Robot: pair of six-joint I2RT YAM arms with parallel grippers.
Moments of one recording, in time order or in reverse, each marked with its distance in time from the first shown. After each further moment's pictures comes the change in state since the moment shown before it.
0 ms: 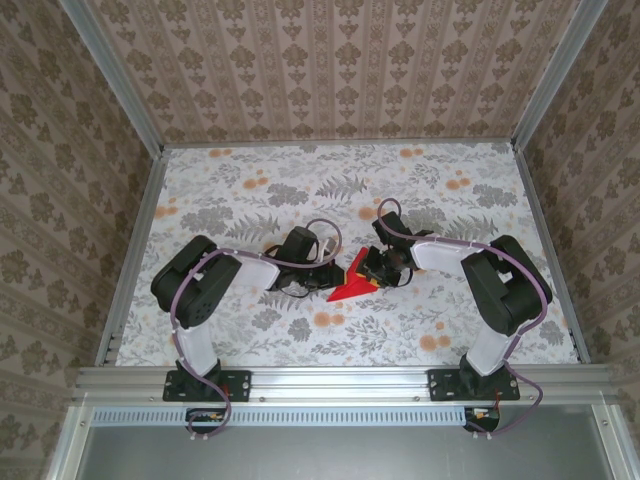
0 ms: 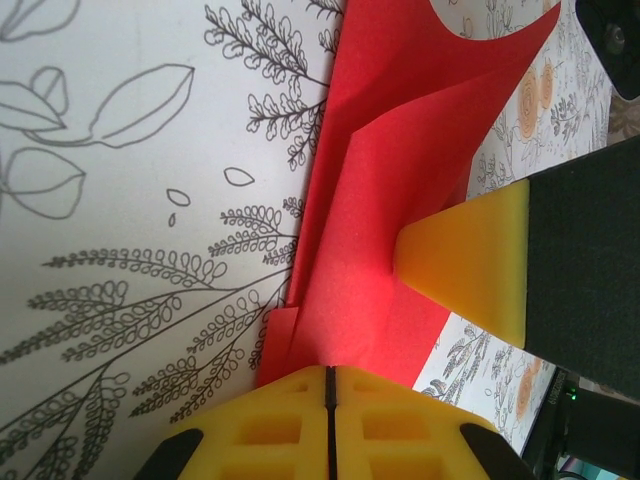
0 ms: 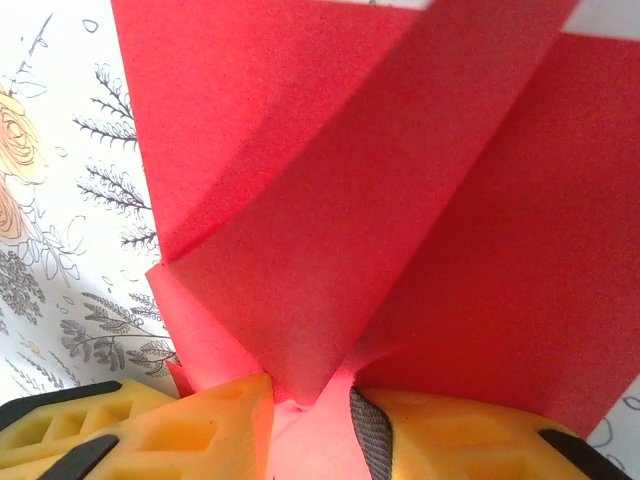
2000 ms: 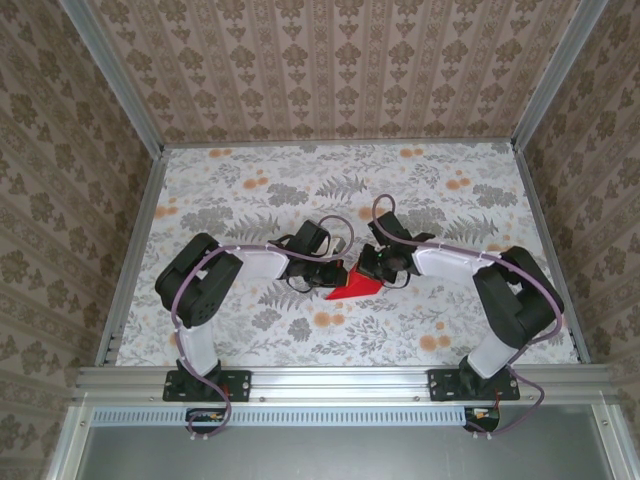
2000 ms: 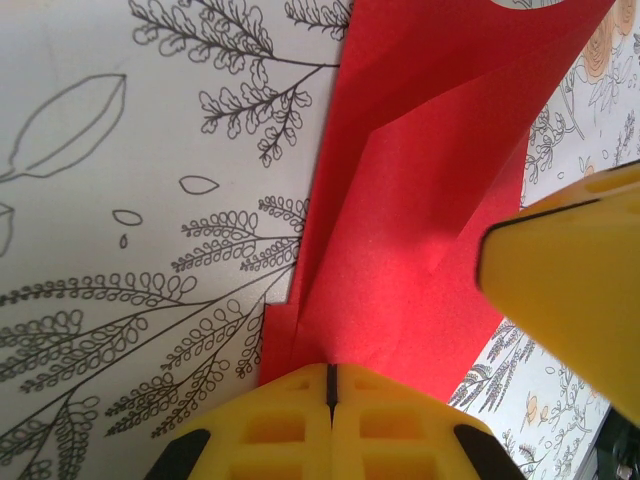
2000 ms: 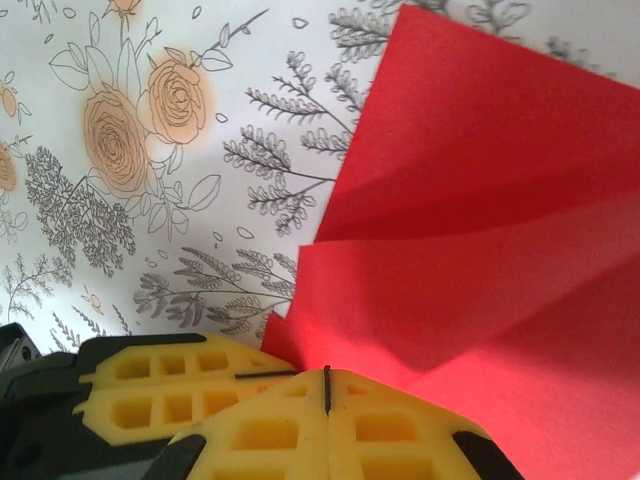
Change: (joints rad) left arm -0.034 0.020 0.161 -0.324 -0.072 0.206; right arm 0.060 -0.105 0.002 0.048 0.061 -0.068
